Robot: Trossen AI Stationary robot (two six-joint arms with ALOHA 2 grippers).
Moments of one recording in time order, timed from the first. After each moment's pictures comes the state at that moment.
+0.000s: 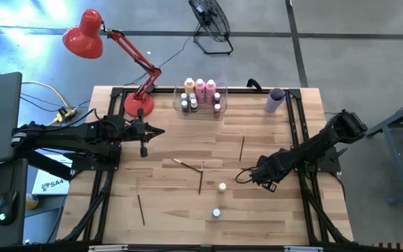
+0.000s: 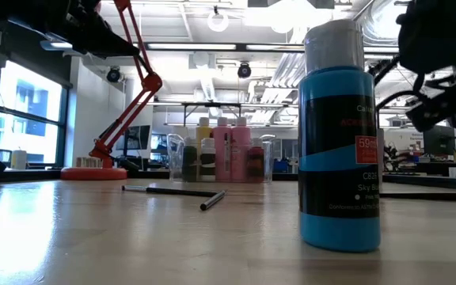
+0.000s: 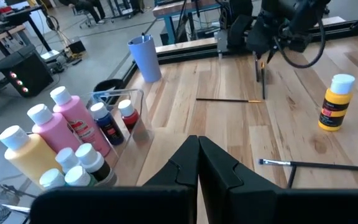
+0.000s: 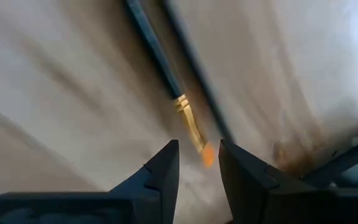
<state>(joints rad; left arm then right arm) 0.08 0.59 0.47 -0.09 -0.15 0.20 0.41 1.50 0.73 -1.05 -0.01 0.99</state>
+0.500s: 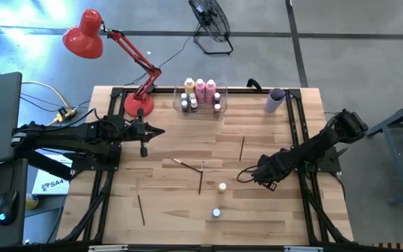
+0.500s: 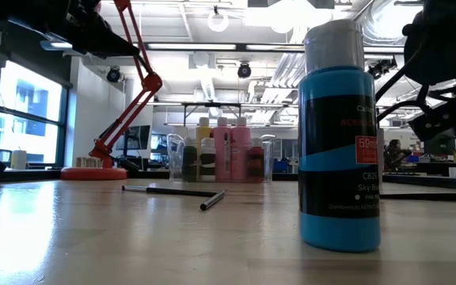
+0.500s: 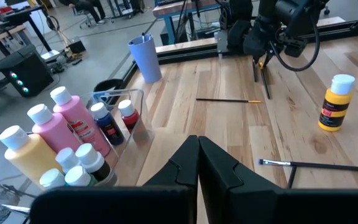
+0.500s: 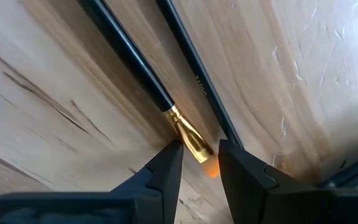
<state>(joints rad) 0.08 0.59 0.47 -0.08 -0.15 0.20 0.41 1.50 0.66 -0.93 -0.01 1.02</state>
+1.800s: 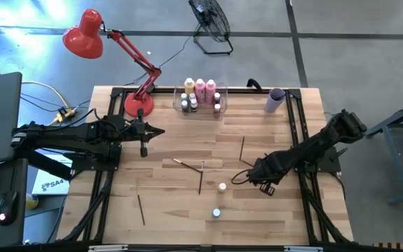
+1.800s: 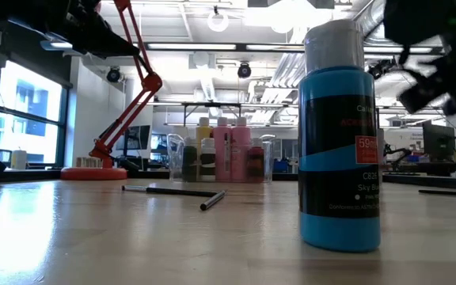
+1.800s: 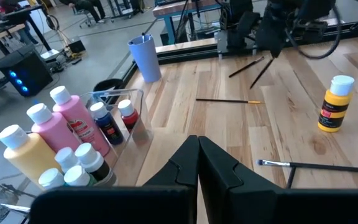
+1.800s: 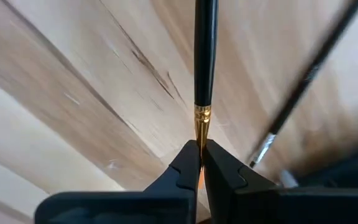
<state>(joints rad) 0.08 0.59 0.47 -0.08 -0.15 0.20 0.41 1.51 0.84 -1.09 -0.12 0.94</state>
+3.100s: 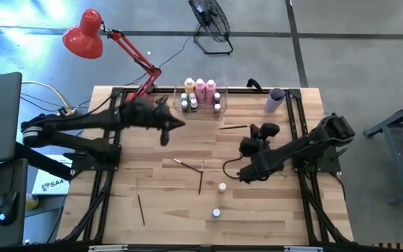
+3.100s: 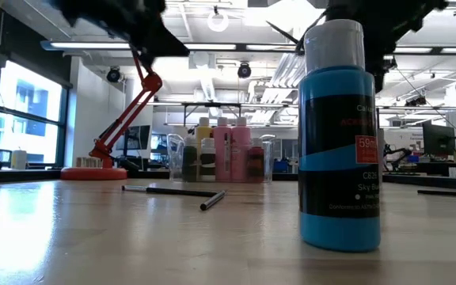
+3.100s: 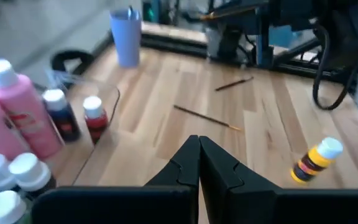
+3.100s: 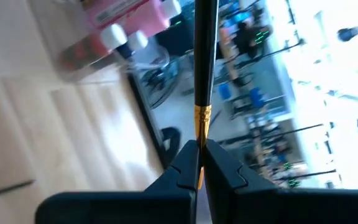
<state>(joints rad) 0.28 1.05 0.79 -0.05 0.13 -0.05 0.36 1.66 1.13 -1.52 1.28 0.94</state>
